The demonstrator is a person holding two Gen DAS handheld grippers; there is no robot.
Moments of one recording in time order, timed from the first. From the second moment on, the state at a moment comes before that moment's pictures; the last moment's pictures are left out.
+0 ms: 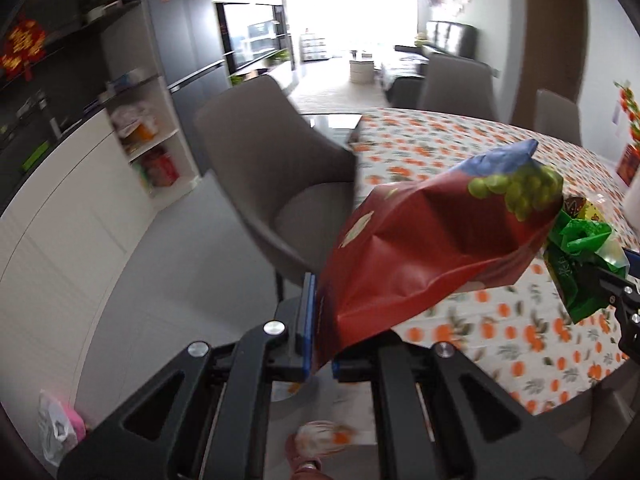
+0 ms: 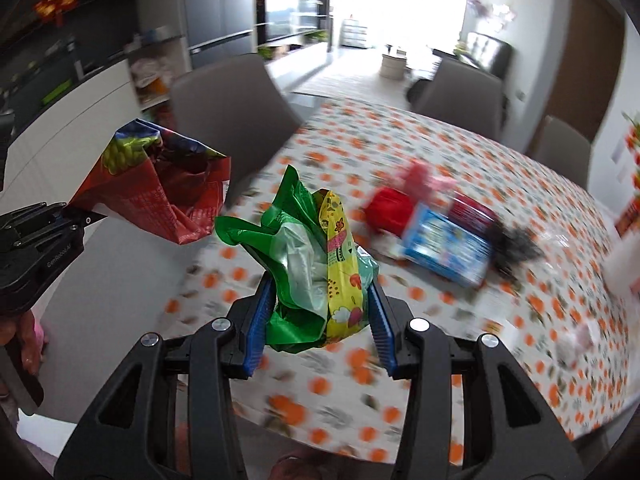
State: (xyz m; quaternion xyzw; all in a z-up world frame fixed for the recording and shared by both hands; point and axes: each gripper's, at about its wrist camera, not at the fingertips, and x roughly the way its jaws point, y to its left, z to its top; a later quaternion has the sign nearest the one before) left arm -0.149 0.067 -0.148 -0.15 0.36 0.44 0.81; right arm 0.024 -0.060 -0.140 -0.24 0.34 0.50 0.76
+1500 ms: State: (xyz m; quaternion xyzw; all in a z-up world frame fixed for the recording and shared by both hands) left arm -0.371 0.307 -0.510 -0.24 0.49 0.48 0.68; right arm -0.216 0.267 -0.542 -0.32 0.49 0.52 0.62
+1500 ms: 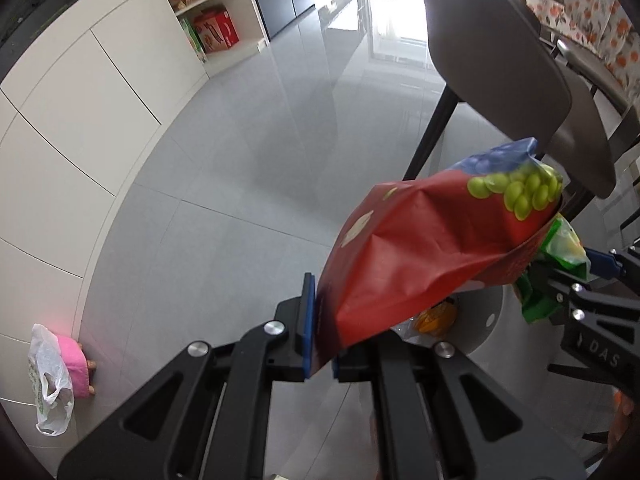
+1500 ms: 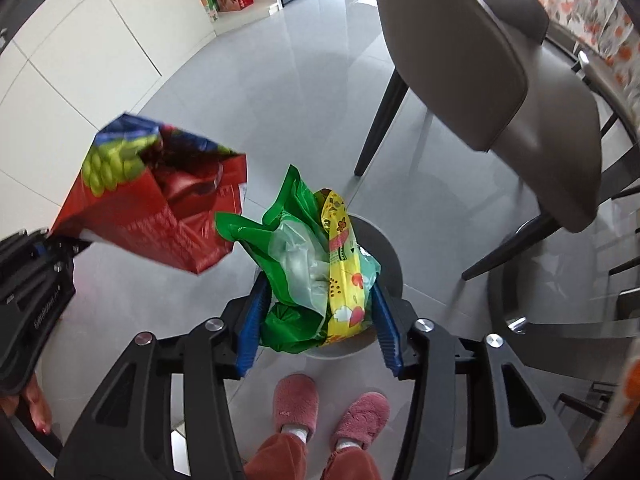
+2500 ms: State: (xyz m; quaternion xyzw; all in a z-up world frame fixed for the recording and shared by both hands) left arm -0.328 0.311 -0.541 -0.24 0.51 0.42 0.72; right arm -0.192 0.238 -0.535 -0.29 0.51 0.48 0.65
